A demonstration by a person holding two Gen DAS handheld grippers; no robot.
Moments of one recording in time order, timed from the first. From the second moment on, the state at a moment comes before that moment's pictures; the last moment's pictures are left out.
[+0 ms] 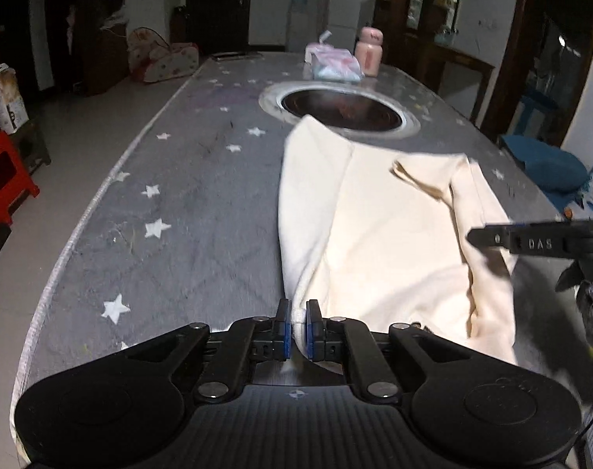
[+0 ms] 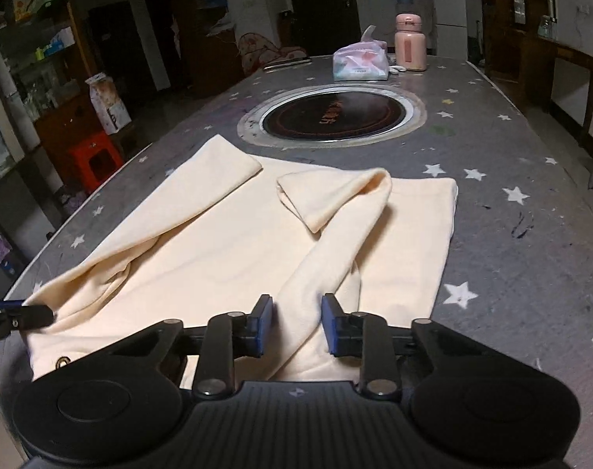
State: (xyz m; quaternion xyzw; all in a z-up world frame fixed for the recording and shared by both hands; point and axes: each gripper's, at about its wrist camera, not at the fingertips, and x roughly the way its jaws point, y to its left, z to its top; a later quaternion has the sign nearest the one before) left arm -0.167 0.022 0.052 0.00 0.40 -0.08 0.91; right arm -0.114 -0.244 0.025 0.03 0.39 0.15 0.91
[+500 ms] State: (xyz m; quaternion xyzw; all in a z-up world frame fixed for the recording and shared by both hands) left arm -0.101 -0.004 0.070 0.07 0.35 -0.11 0.93; right arm -0.083 -0.276 0.050 0.03 0.37 0.15 0.92
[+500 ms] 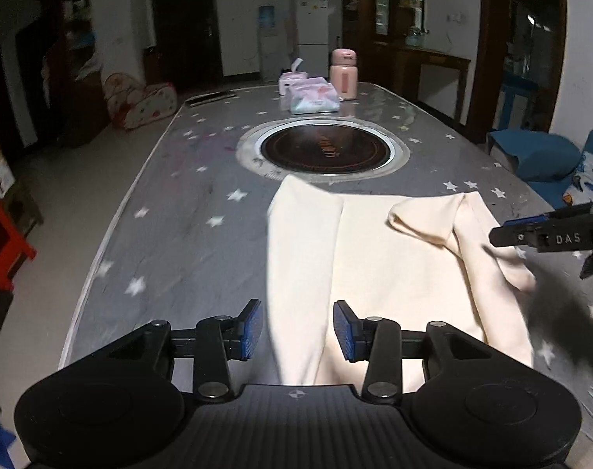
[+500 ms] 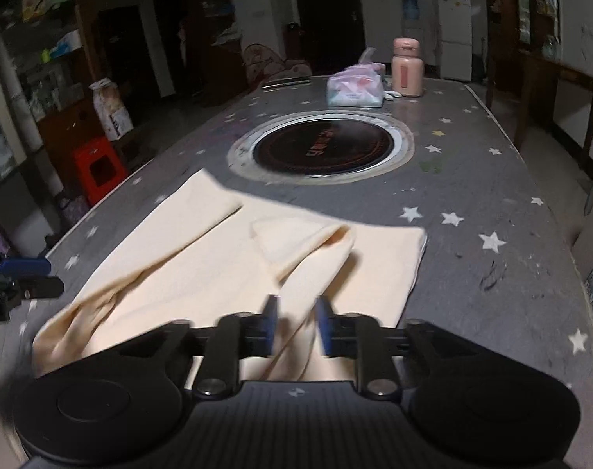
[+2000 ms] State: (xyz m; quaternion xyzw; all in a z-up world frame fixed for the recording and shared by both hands) left arm 0.030 -0.028 0.030 0.07 0.34 -0.11 0.93; right arm -0.071 -0.349 0.035 0.07 0.37 0.08 0.92
